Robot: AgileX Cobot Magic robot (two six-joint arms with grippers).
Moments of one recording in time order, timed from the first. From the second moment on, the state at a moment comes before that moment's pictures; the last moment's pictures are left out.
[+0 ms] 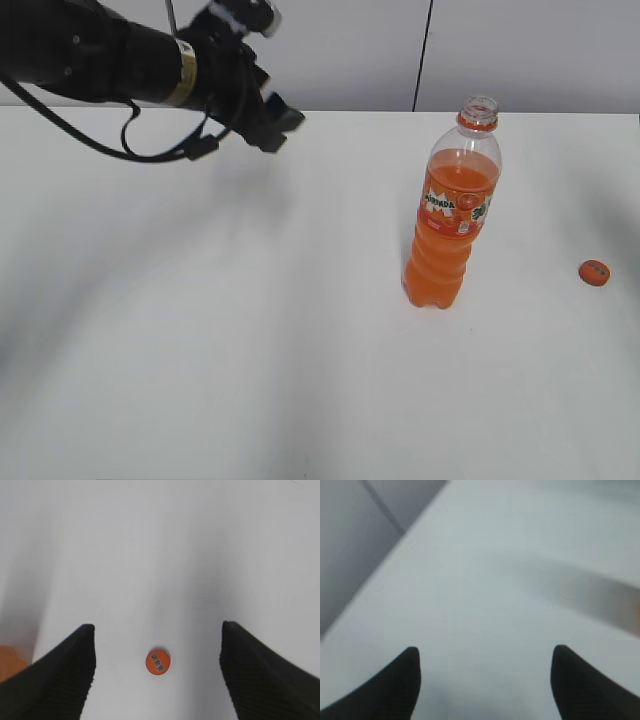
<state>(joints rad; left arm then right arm) -0.39 1.96 -1.36 1.82 -0.29 -1.31 -0.17 1.52 -1.08 0.34 0.57 -0.50</state>
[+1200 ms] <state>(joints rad) -0.11 1.75 -1.82 0.18 1.21 0.12 -0.17 1.44 -1.56 0.24 1.07 -0.45</state>
